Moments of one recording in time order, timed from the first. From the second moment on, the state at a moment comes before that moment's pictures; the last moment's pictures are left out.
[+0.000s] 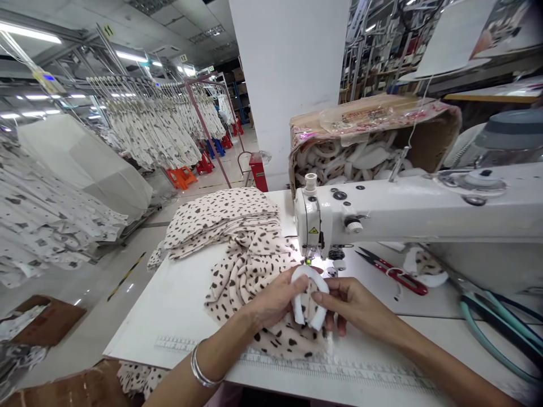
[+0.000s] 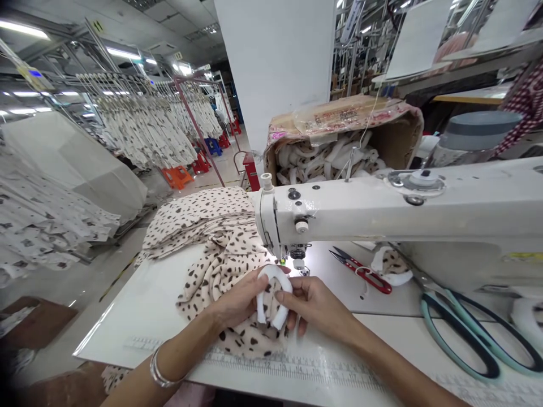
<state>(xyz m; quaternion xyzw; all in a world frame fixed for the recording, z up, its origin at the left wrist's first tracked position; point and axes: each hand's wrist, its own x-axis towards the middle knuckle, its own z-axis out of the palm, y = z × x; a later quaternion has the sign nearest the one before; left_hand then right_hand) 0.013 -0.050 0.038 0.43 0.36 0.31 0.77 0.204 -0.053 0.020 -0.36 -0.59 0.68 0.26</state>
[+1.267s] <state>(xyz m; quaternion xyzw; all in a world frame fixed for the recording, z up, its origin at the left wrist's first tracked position) 0.085 -0.106 0.052 0.17 0.38 0.25 0.88 0.267 -0.137 0.036 -0.28 -0.91 0.06 0.31</state>
